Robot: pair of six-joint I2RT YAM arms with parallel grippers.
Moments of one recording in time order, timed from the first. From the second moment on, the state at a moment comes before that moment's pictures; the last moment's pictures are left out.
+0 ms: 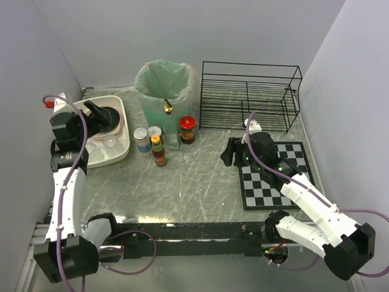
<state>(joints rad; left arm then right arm) 0.23 0.98 0.94 -0.19 0.12 -0.49 0.53 0.92 0.79 -0.44 0.00 0.43</state>
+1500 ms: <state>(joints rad) 0.23 0.96 0.87 -0.21 0.19 -0.46 1.03 1.83 1.17 0.25 0.18 0.21</state>
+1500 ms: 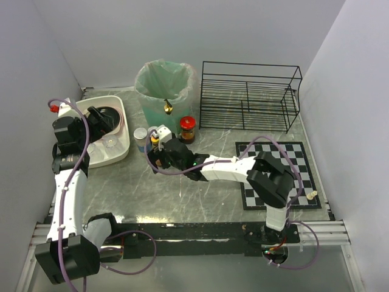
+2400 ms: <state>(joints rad) 0.26 0.98 0.87 -0.21 0.22 -0.47 1.00 2.02 1.26 0.37 0.25 0.24</state>
